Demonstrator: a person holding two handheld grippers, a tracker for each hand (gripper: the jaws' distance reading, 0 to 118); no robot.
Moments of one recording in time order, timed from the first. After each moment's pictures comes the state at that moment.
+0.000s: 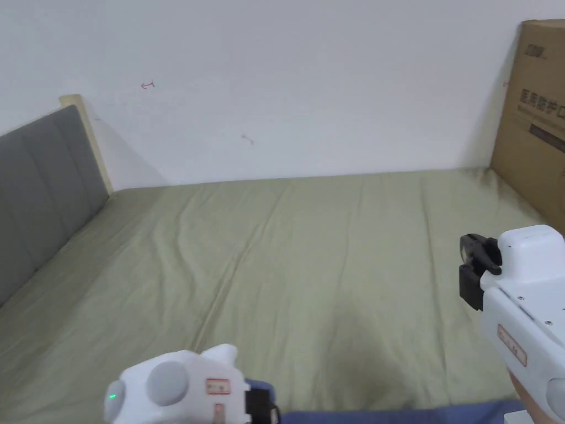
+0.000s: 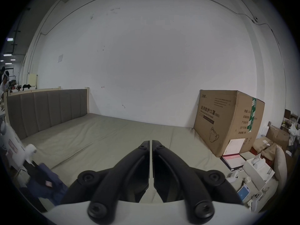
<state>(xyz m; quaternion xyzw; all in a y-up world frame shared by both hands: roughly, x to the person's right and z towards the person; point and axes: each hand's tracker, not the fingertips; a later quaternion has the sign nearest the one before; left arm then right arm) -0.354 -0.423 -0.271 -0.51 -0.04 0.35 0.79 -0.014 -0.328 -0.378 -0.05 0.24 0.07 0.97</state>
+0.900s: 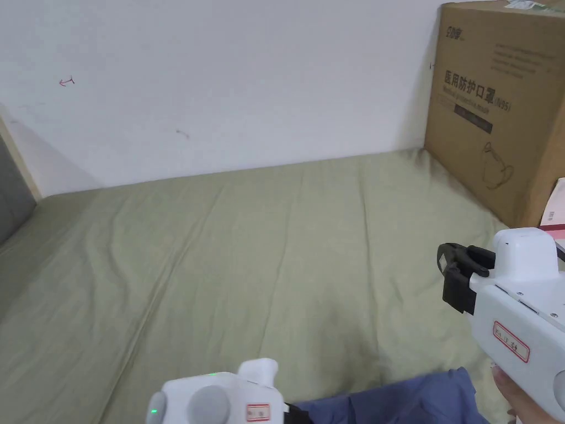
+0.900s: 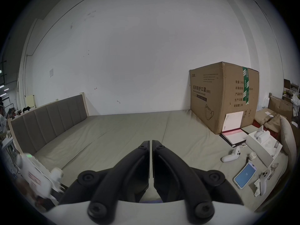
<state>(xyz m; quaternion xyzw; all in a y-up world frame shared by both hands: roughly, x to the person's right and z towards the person) -0.237 -0.454 -0.328 -0.52 -0.11 0.20 0.82 0.067 -0.343 -0.396 -0.12 0.23 -0.02 0.96</state>
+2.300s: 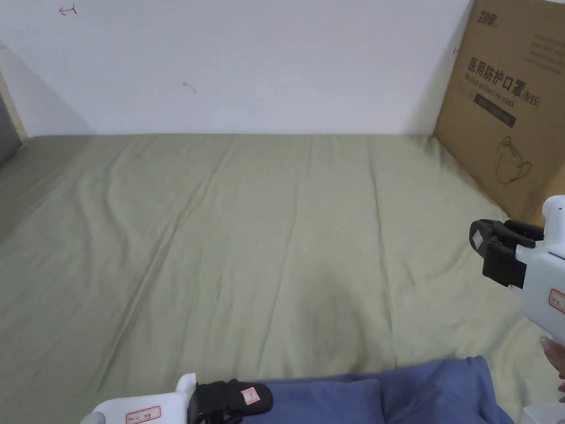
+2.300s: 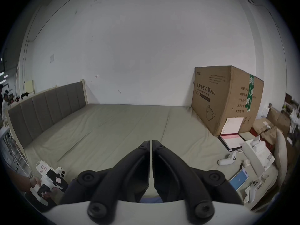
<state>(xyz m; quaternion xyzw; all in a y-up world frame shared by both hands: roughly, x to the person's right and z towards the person) -0.384 -0.589 -0.291 -0.39 -0.28 0.60 0.64 0.030 -0.318 -0.400 -0.15 0.23 0.05 0.96</state>
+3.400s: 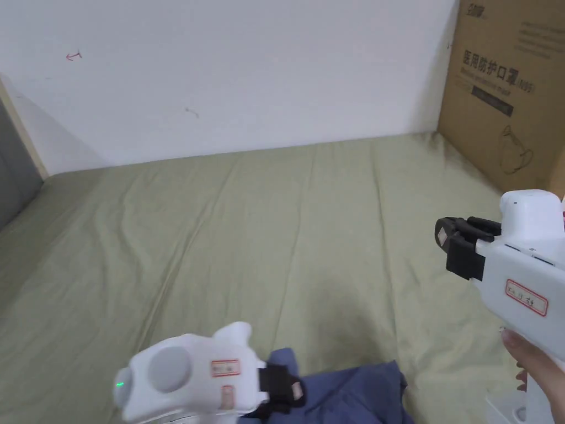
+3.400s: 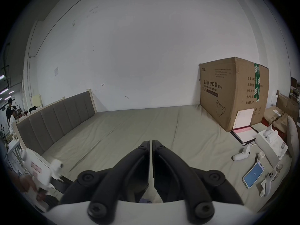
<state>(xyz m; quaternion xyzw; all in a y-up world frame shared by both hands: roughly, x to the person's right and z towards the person) -0.288 -0.438 -0.328 -0.48 -0.13 0.32 0.80 0.039 -0.325 -0.407 -0.16 0.27 -0.03 0.95</state>
